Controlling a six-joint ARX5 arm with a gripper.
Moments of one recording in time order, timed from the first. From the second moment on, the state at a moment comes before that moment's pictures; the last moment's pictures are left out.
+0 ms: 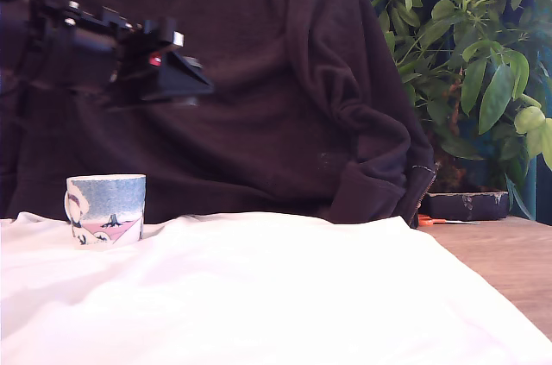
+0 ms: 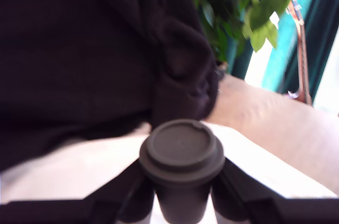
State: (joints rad) arm -0.46 1.41 0.50 0.83 0.27 -0.07
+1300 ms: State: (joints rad) arm -0.14 1.48 0.71 0.41 0.33 -0.07
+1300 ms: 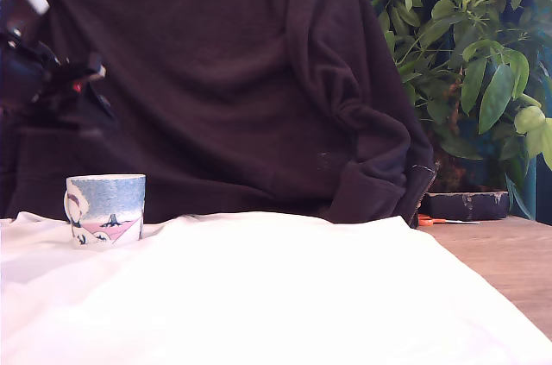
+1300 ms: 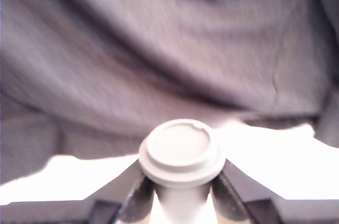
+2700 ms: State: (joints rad) arm -0.14 1.23 0.78 0.05 0.24 0.01
